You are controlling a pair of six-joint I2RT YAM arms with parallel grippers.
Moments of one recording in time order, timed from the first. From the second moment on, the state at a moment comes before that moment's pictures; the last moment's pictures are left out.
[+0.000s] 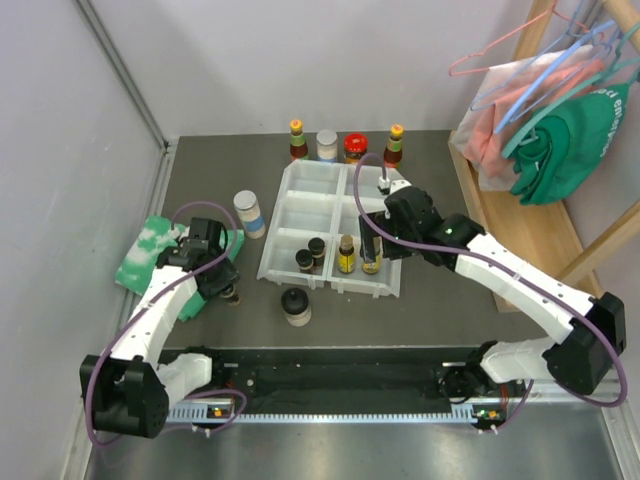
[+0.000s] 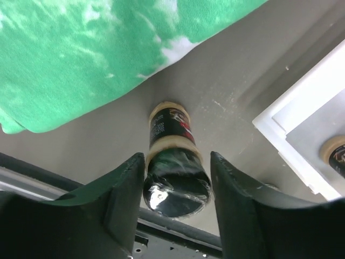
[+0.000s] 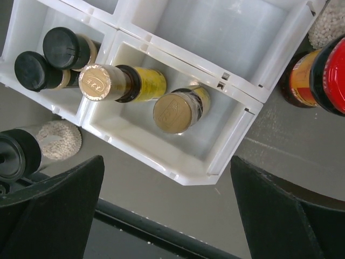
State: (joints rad) left arm -0.13 1.08 0.79 -0.87 -0.18 -0.72; right arm 0.74 1.31 1.16 -0.70 0.13 0.43
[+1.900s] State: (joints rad) left arm -0.28 1.34 1.37 -0.99 -0.04 -0.41; right arm 0.74 1.17 1.17 -0.79 0.29 0.51
